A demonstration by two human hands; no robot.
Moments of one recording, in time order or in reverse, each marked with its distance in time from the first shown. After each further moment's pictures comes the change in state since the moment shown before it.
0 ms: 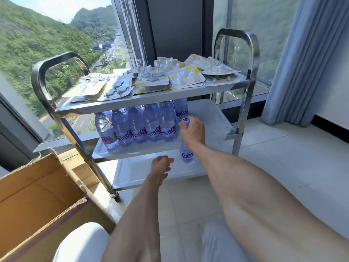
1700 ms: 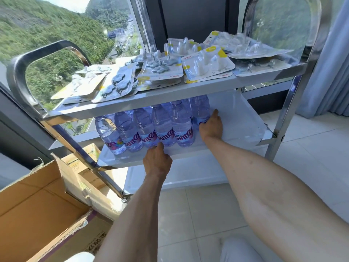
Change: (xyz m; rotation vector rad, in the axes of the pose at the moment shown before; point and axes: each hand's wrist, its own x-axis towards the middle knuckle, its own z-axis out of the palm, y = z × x) left_hand 0.098 0.033 -0.028 1.040 0.527 0.572; right_hand 0.105 0.064 0.093 0.000 -0.051 0.296
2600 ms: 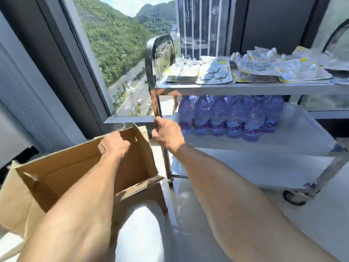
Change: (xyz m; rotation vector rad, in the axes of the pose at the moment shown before) left_hand -0.037 -0.312 -0.224 0.238 0.118 -0.538; right_hand -0.304 -0.203 0.161 -0.159 -0.406 -0.790
